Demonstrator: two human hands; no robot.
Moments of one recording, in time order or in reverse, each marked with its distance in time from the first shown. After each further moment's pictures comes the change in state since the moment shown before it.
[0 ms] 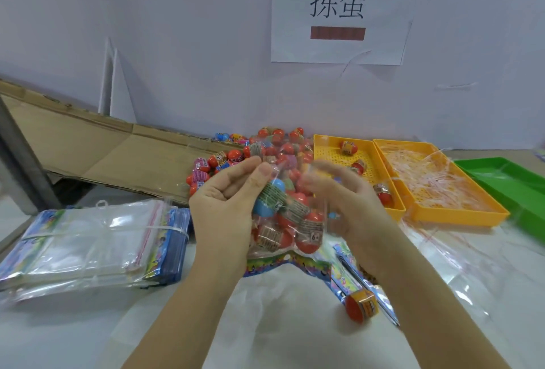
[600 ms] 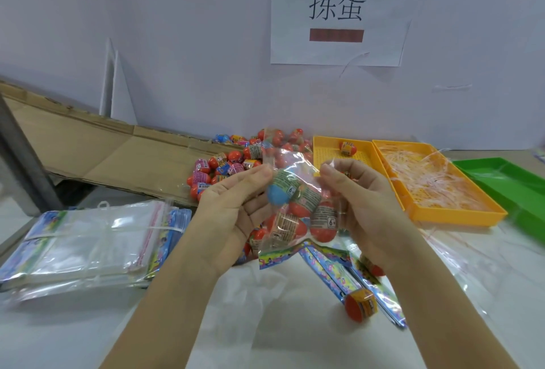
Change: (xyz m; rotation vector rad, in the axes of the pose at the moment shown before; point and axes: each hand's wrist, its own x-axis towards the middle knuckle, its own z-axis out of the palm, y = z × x) left_hand 0.016 0.008 -0.012 -0.150 -0.259 -0.357; right_hand 0.006 -0.002 -0.015 0.132 -0.058 -0.089
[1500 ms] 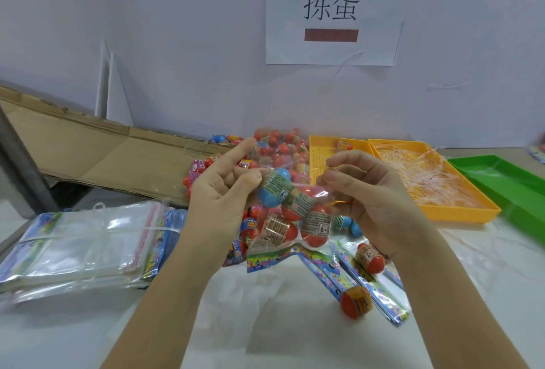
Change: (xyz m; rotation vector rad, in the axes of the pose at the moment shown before) left_hand 0.001 -0.002 0.001 0.346 0.020 0.380; right_hand 0.003 -0.008 -0.020 0.019 -0.170 -0.122
